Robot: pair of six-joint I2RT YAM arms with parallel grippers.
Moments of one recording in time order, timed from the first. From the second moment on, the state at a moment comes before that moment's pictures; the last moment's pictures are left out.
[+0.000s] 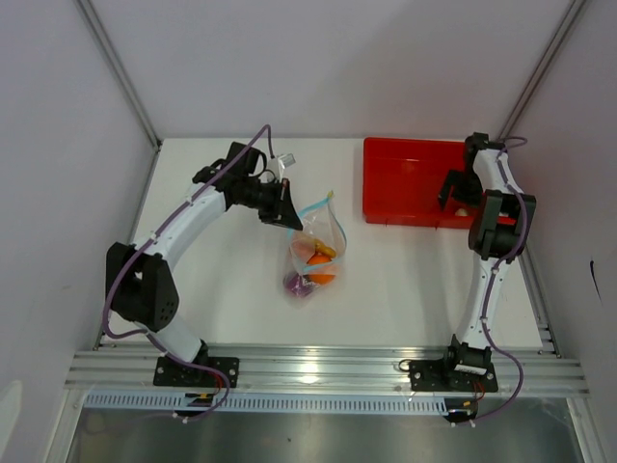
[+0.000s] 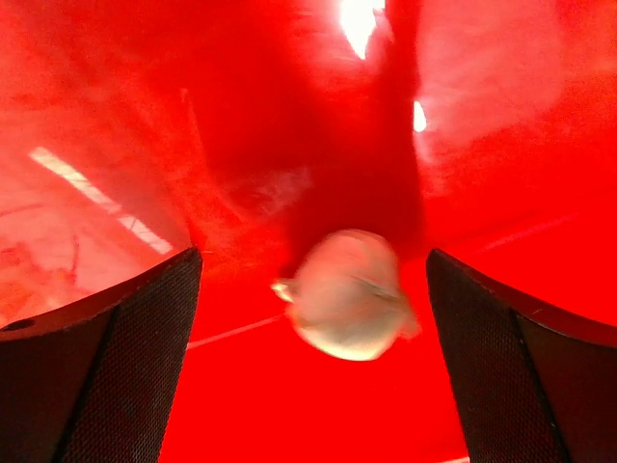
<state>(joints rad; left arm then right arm) -0.36 1.63 1.41 -0.75 0.76 -0.23 -0.17 2.40 2.11 -1.11 0.15 0.28</state>
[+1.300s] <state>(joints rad) -0.36 1.56 1.31 -0.71 0.76 -0.30 -0.18 2.31 2.04 -1.04 0.11 0.32</state>
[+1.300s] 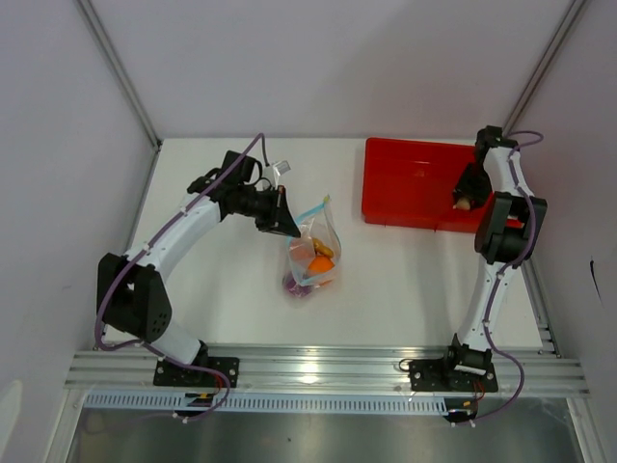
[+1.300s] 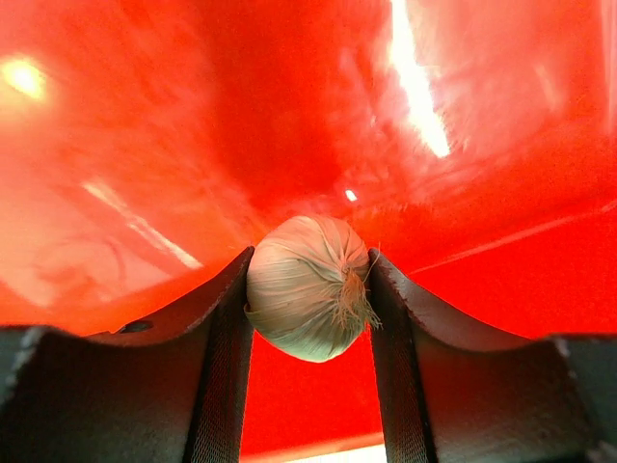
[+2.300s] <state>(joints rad) -0.36 1.56 1.32 -0.77 0.72 -0.40 0.26 1.86 1.96 -1.01 -0.17 0.33</state>
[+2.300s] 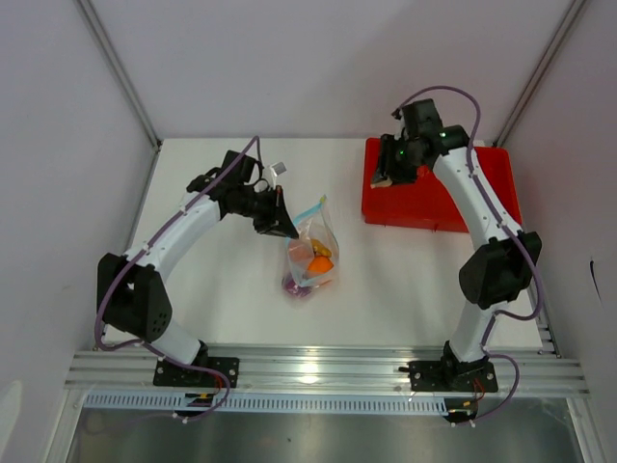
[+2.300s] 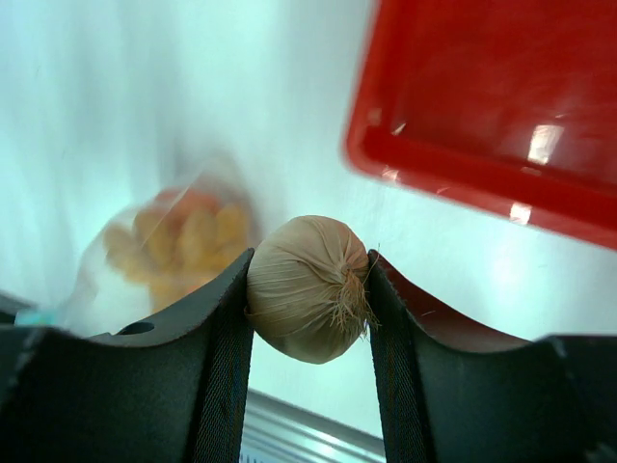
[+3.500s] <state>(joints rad) -0.36 1.54 1.35 -0.79 0.68 -0.44 0.77 1.64 1.73 -0.93 -0.31 0.13</state>
